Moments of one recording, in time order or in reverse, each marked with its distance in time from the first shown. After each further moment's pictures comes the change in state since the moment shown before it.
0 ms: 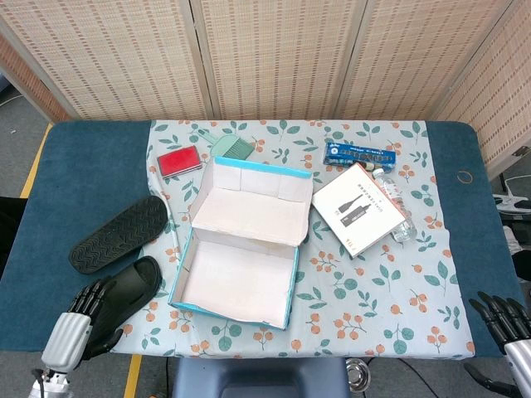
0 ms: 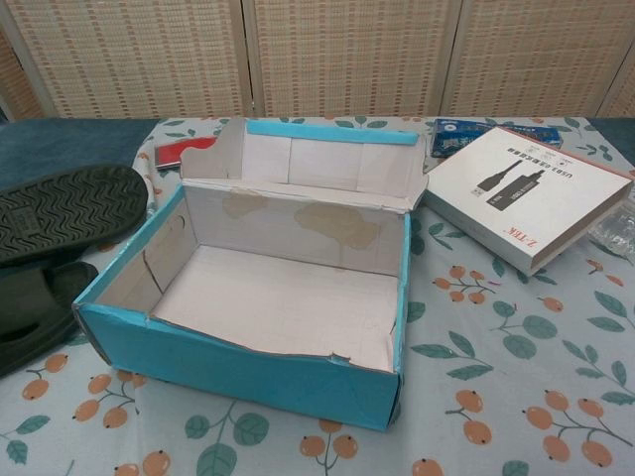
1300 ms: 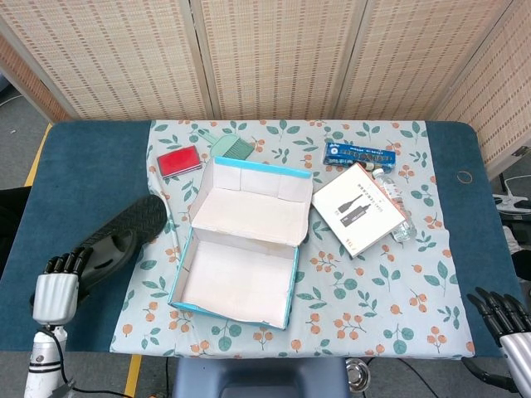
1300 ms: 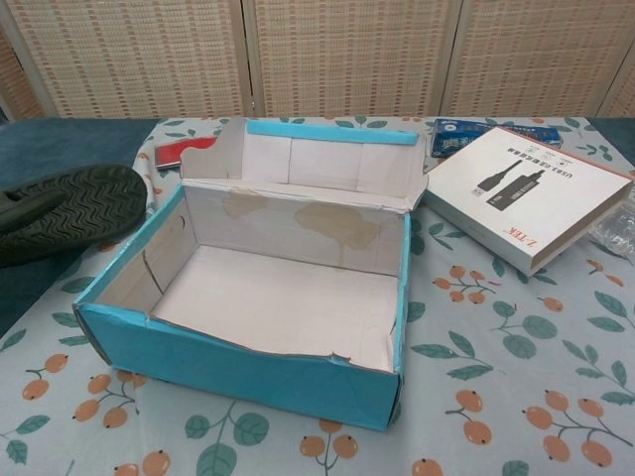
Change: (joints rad) left arm -0.121 -0.326 -0.170 0.598 -0.247 0.010 0.195; right arm 0.023 -0.002 0.014 -0.019 0.049 -0.054 -0.013
